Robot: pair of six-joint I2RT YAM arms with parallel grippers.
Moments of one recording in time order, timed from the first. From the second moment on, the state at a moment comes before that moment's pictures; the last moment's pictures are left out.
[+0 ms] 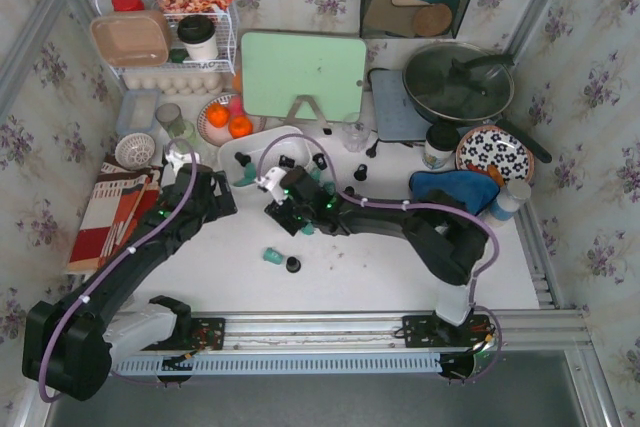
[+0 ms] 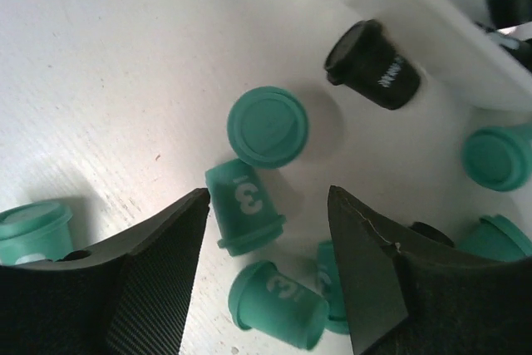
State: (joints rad) left arm -0.37 1.06 0.69 -0.42 -0.29 -0.46; right arm 0.93 1.82 1.07 0.04 0.04 -0.08
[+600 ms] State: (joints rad) left arm -0.37 0.98 0.69 -0.43 -0.28 -0.54; right arm 1.00 1.95 1.16 -0.04 0.12 -0.10
